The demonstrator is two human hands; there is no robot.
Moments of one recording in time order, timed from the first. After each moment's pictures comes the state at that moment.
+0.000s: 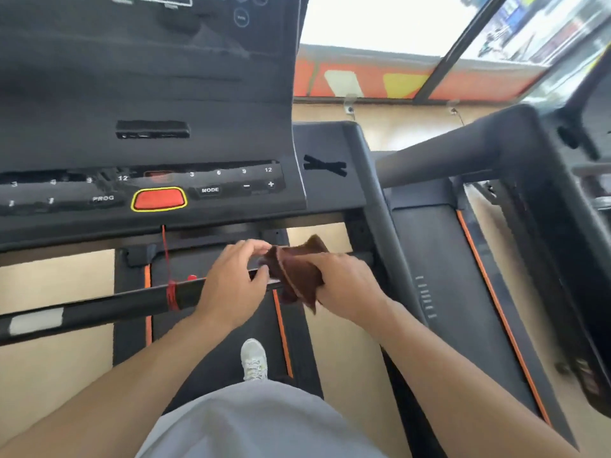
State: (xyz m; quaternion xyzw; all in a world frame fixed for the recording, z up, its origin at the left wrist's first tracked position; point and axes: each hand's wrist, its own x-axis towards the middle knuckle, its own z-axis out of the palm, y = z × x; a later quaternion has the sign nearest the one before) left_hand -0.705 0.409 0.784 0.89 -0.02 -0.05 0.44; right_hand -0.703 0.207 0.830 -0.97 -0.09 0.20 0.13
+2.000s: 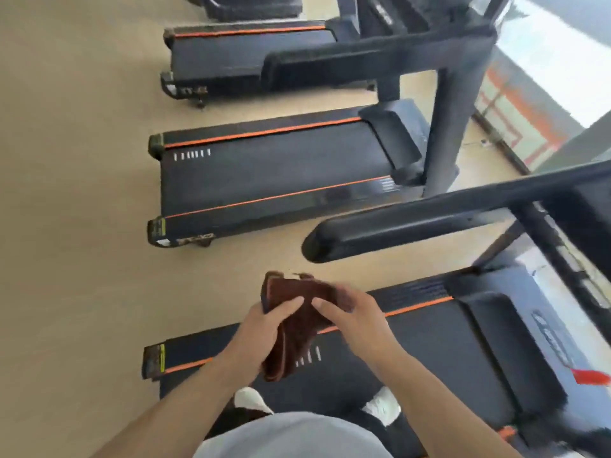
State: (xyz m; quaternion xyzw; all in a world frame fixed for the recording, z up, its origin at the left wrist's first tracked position) left_hand -1.315 0.555 0.812 0.23 0.60 0.30 0.71; right_hand -1.140 0.554 0.795 -0.63 -0.43 0.57 0.31
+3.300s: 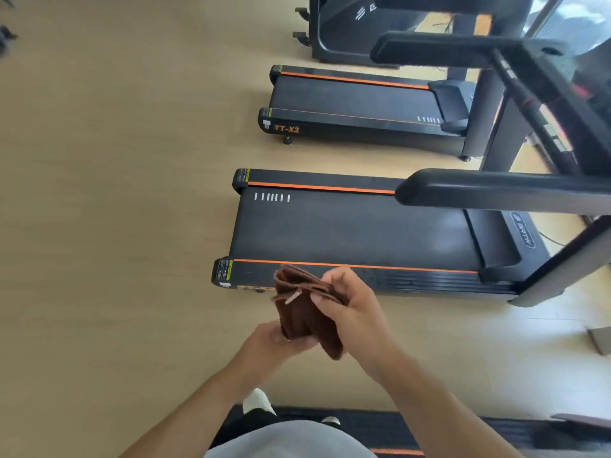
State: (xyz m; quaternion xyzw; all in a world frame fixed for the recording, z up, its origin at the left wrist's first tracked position) left_hand -1.582 0.832 0.793 0.36 0.58 0.33 0.65; right_hand -1.421 0.892 0.875 -0.50 -0.53 0.61 0.31
